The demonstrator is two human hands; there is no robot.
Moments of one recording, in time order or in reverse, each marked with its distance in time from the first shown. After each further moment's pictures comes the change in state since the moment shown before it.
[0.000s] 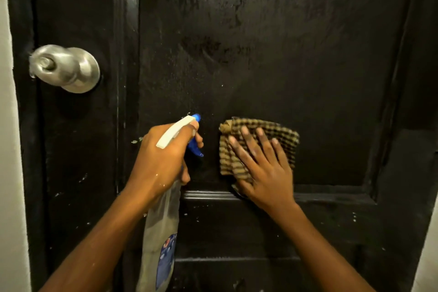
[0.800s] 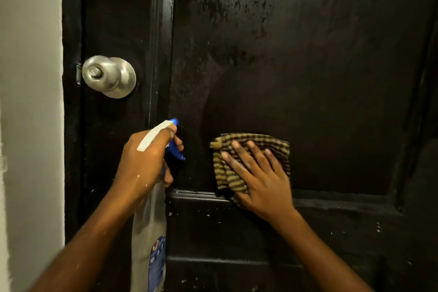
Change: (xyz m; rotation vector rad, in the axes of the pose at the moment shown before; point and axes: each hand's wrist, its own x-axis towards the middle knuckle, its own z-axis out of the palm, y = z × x) left_hand -0.007 -0.014 -0.059 -0.014 0.171 -0.106; right_hand 0.011 -0.043 0.001 0.032 -0.007 -0.132
